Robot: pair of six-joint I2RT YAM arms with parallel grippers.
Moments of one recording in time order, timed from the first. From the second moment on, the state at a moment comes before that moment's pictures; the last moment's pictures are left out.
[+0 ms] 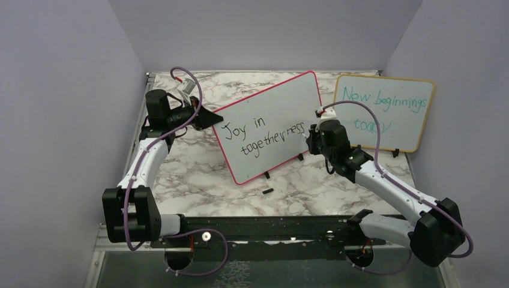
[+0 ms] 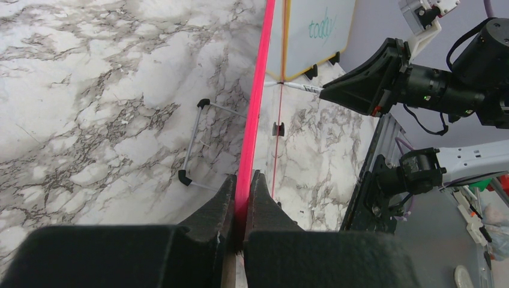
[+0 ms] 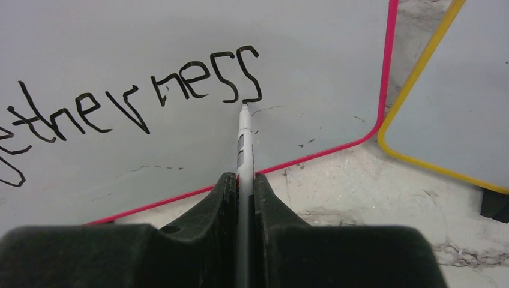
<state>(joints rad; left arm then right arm) 0.03 1.32 0.93 0.05 1.06 -0.28 0.55 1.12 0.73 -0.16 0.26 0.23</state>
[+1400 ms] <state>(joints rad) 0.03 1.32 0.94 0.04 1.06 -0.27 0.51 1.14 0.73 -0.10 0.32 0.24</state>
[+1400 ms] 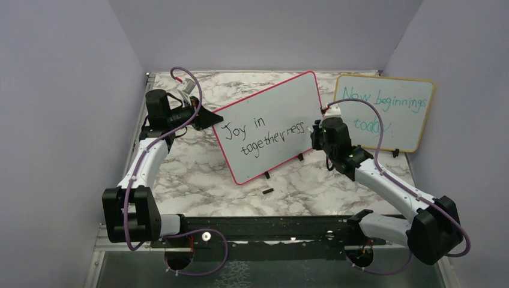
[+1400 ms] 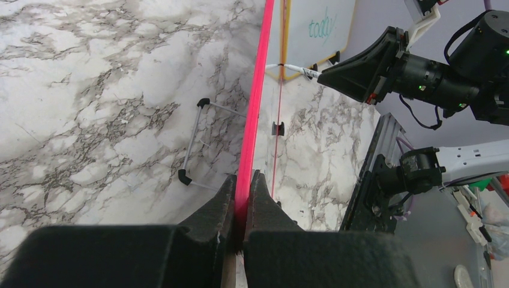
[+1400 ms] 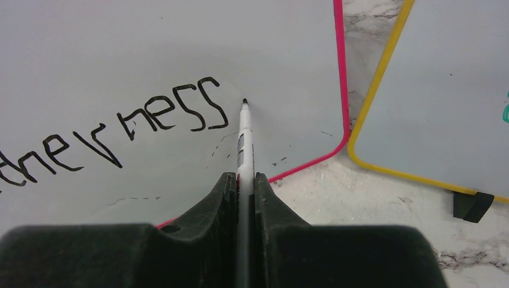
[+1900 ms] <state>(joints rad) 0.02 1.31 0.97 -0.01 1.05 -0.26 0.51 0.99 0.74 -0.19 0.32 0.24</state>
